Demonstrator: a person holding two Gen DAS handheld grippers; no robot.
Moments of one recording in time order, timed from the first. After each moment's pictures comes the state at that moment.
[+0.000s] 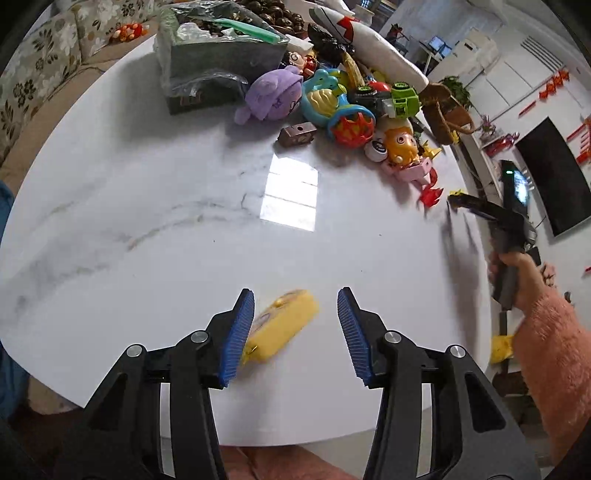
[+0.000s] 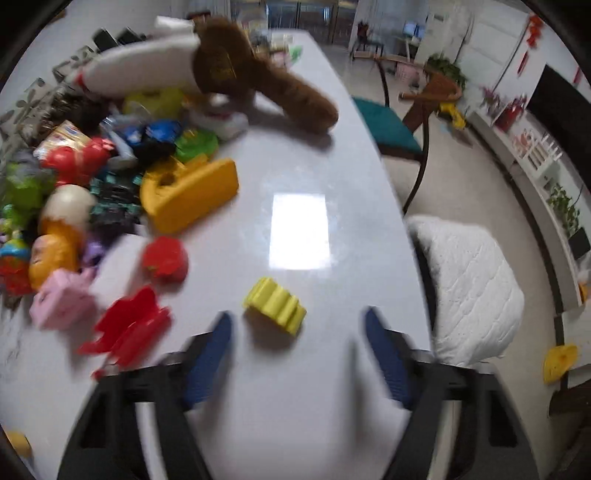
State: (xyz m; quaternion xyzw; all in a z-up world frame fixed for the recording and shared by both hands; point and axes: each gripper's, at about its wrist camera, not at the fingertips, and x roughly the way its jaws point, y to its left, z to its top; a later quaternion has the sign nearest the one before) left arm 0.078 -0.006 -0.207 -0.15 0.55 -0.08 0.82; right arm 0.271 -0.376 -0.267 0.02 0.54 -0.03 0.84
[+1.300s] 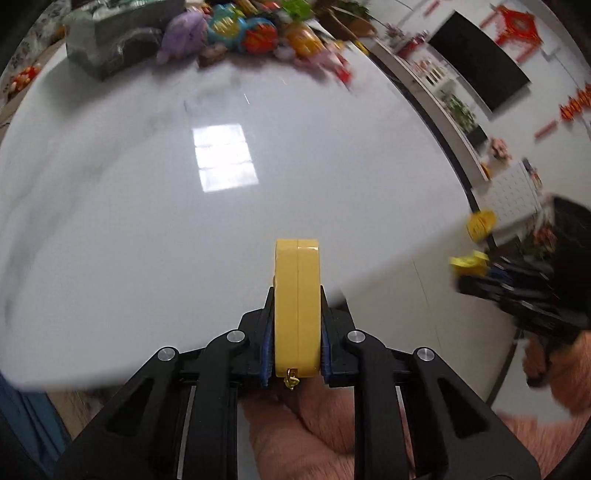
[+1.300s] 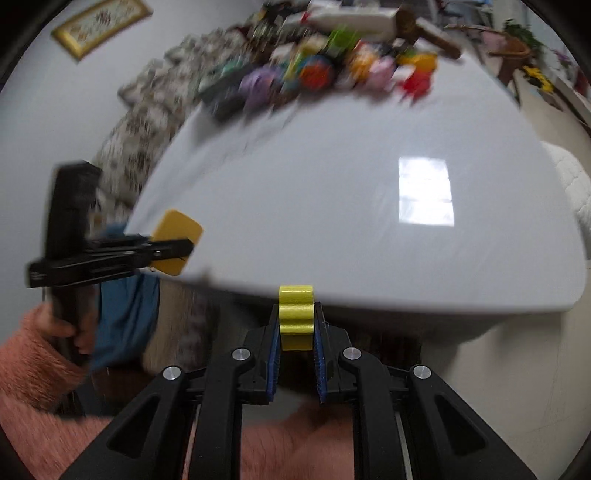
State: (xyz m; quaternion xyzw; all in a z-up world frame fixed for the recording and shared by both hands) left arm -0.030 0.018 -0.235 -0.02 0.59 -0.29 0.75; right arm -0.100 -0.194 -0.228 0.09 0.57 0.18 0.79
